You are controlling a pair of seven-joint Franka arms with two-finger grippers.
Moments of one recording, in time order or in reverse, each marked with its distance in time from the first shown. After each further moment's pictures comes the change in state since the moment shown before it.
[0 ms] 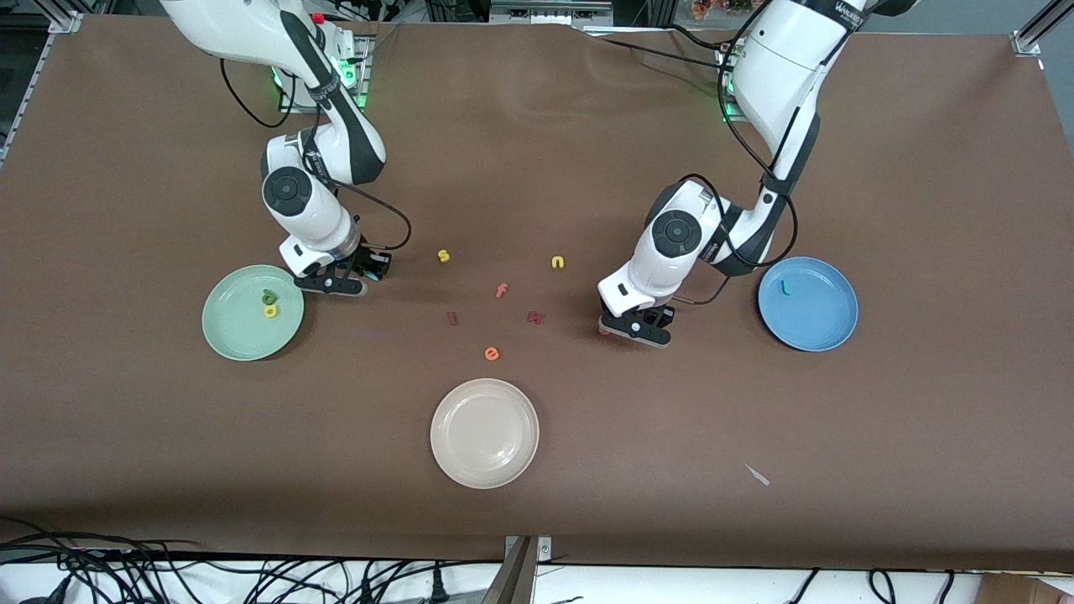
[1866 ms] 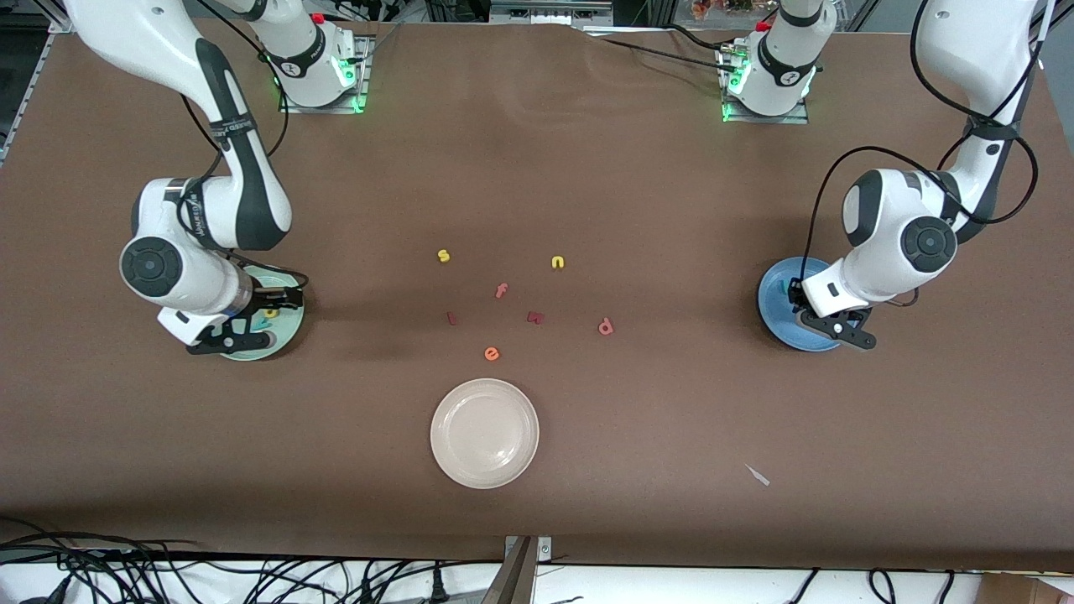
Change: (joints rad) left arm 0.493 -0.309 0.042 -0.282 0.000 -0.197 0.632; right arm -0.094 0.074 -0.155 0.402 -0.088 -0.471 -0.381
